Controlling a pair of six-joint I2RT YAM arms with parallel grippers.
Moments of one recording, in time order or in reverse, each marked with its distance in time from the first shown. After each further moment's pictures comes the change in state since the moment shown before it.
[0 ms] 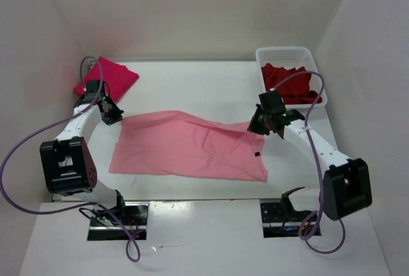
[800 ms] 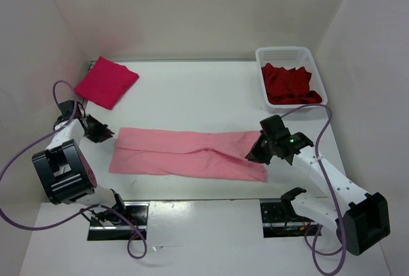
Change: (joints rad) left arm 0.307 -0.052 -0.196 -0.001 0.312 -0.035; right arm 0.108 -0.333 -0.227 -0.227 -0.118 0.354
